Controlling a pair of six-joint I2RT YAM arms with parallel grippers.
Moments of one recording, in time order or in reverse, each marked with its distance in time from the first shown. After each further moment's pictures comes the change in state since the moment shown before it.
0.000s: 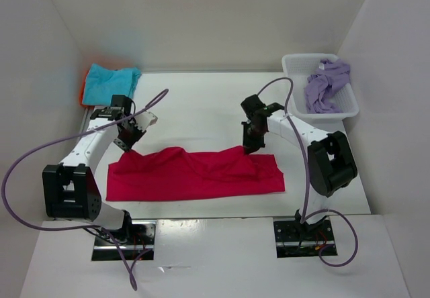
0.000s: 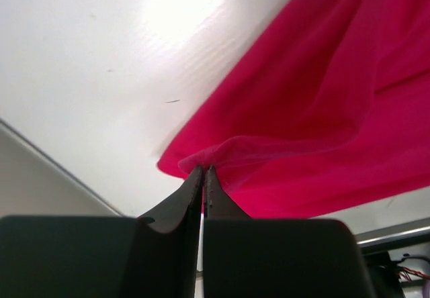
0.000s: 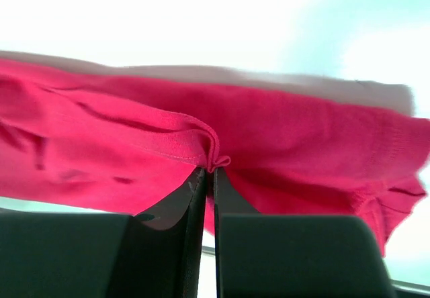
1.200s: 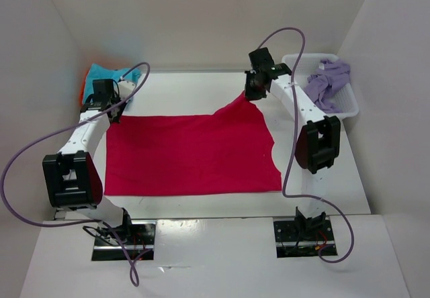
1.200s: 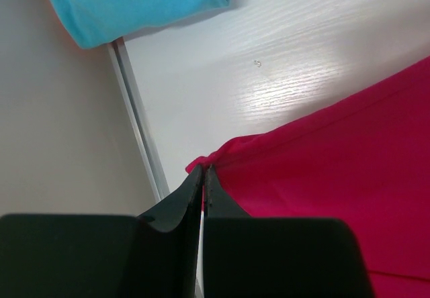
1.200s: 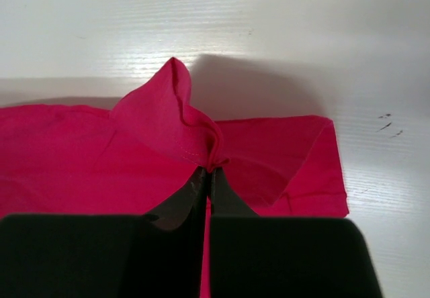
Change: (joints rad) left arm 0.144 0.099 0.095 0.496 -0.148 -0.045; right arm -0.144 0.284 0.708 -0.037 0.125 -0.174
